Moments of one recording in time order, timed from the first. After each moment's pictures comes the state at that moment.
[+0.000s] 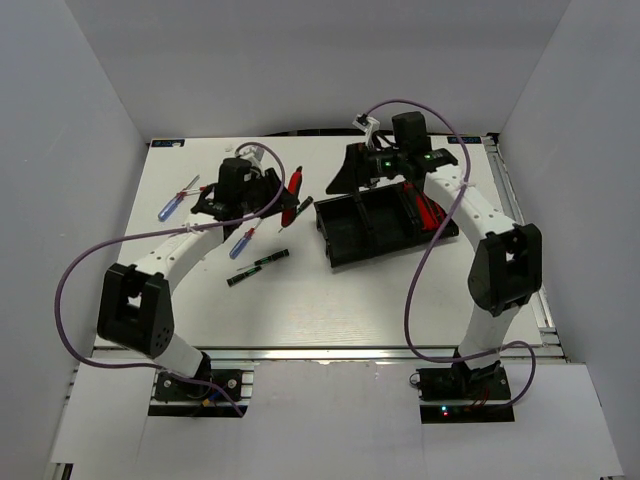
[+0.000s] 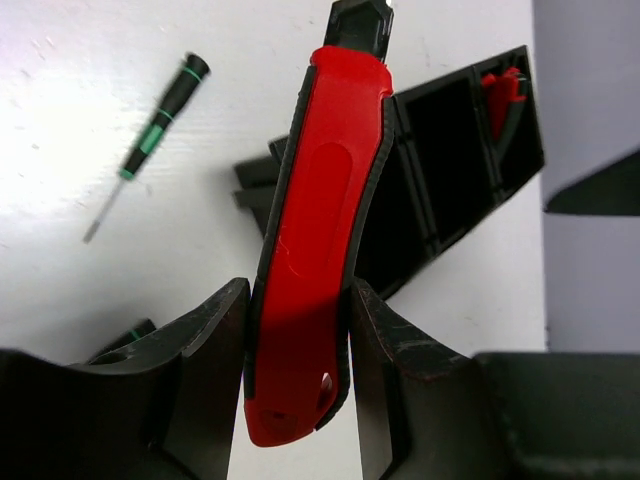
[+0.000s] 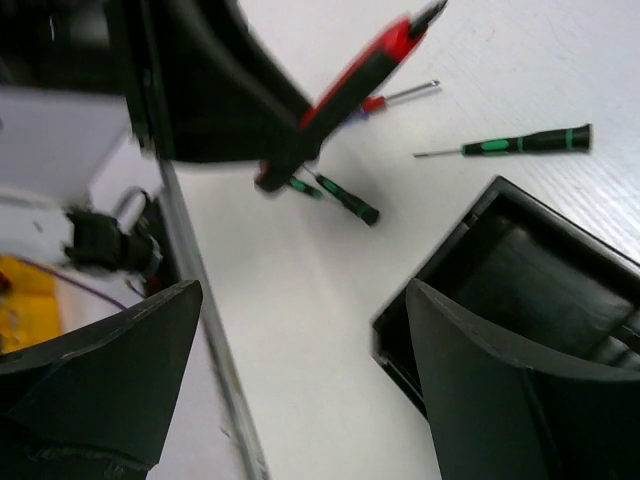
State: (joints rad) left arm -0.34 1.55 1.17 -0.17 0.26 -0.59; right arm 0.37 1.80 1.62 -0.47 -0.93 0.09
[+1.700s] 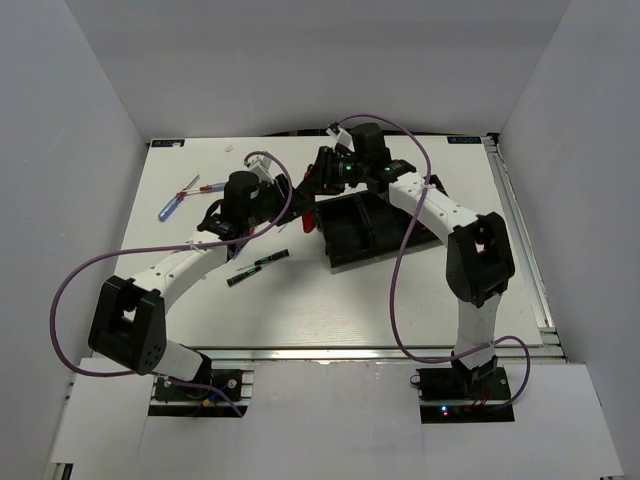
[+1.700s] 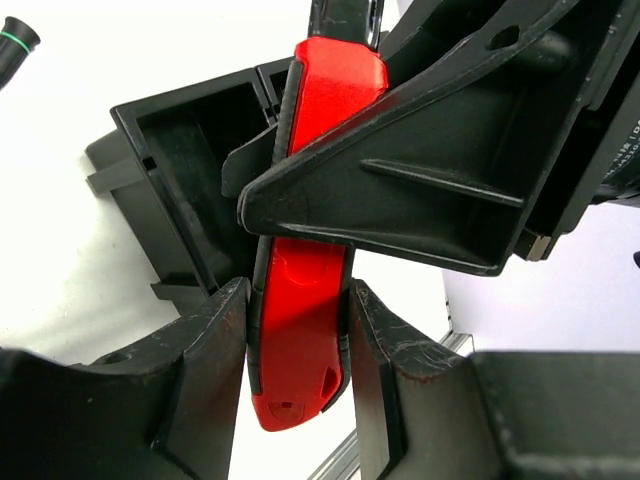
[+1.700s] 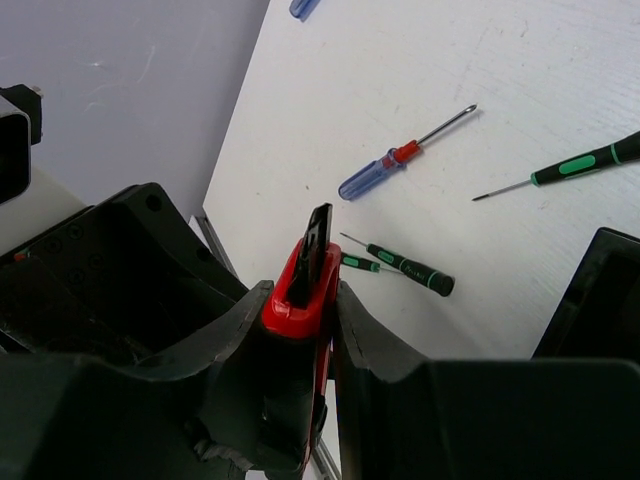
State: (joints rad) left arm -0.43 1.43 0.98 0.11 0.33 -0.80; right arm 0.55 1.96 1.67 -0.19 -0.67 0.65
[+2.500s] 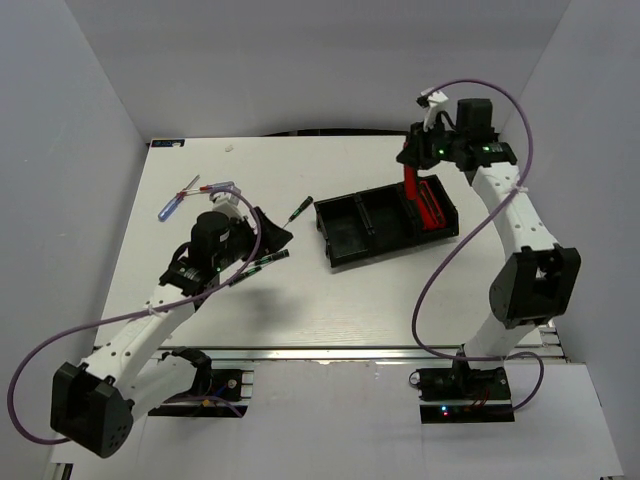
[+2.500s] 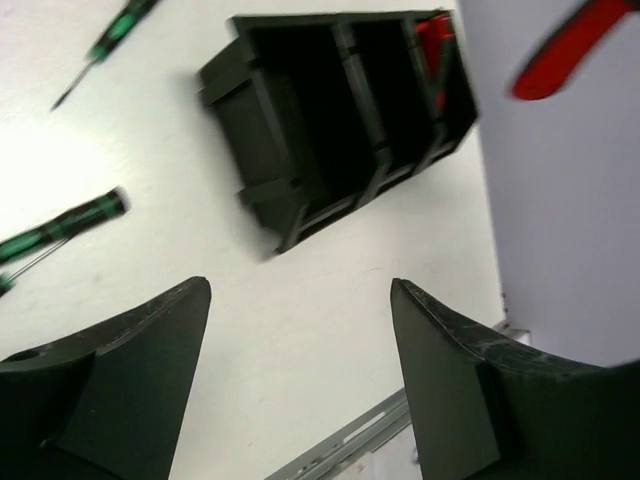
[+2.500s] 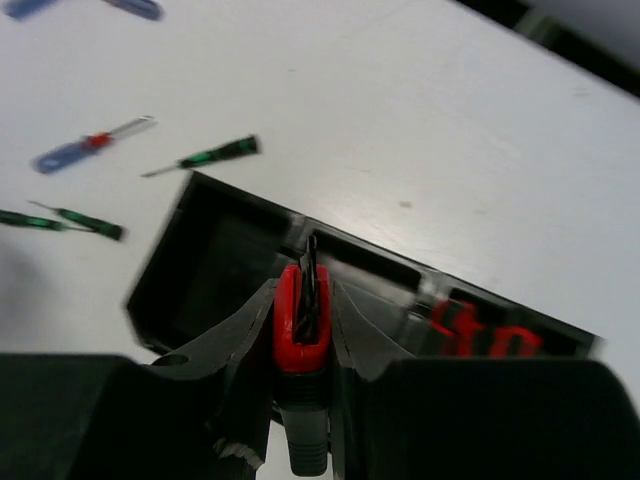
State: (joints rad) left arm -0.43 1.01 0.72 -0.08 0.20 -0.73; right arm 0.17 1.72 1.65 -0.49 -0.62 -0.12
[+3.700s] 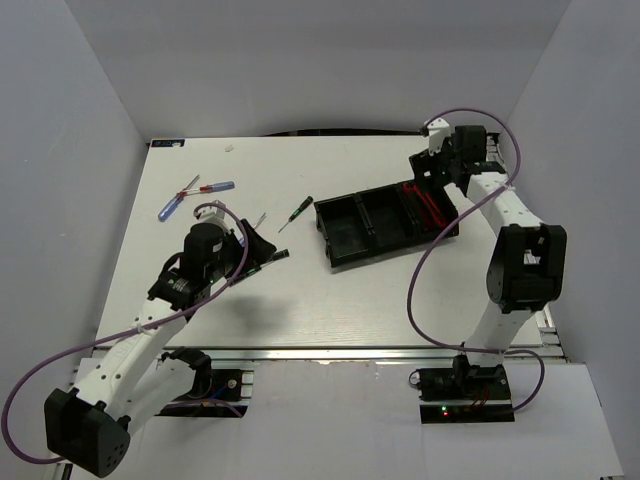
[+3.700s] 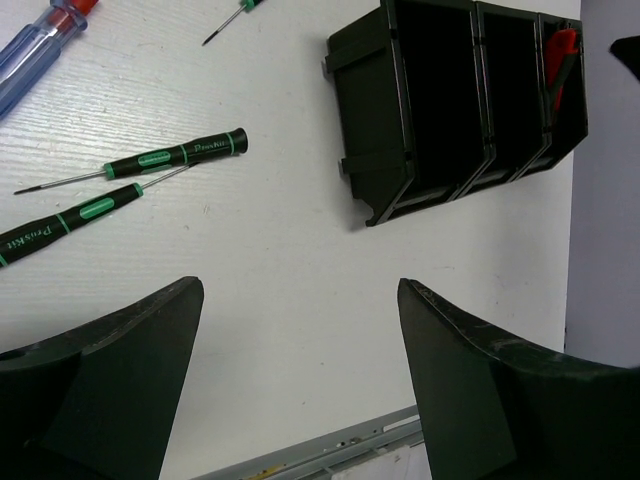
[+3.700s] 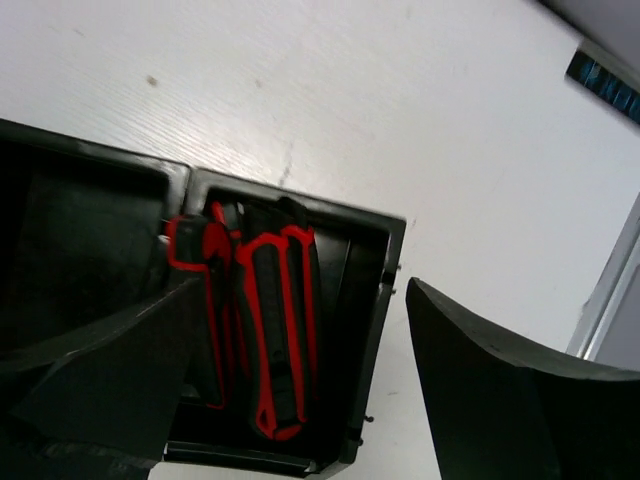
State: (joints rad) left arm -0.40 0.85 0.67 -0.35 0.03 -0.75; right arm 0.07 1.81 1.44 -0.31 -0.23 -0.43
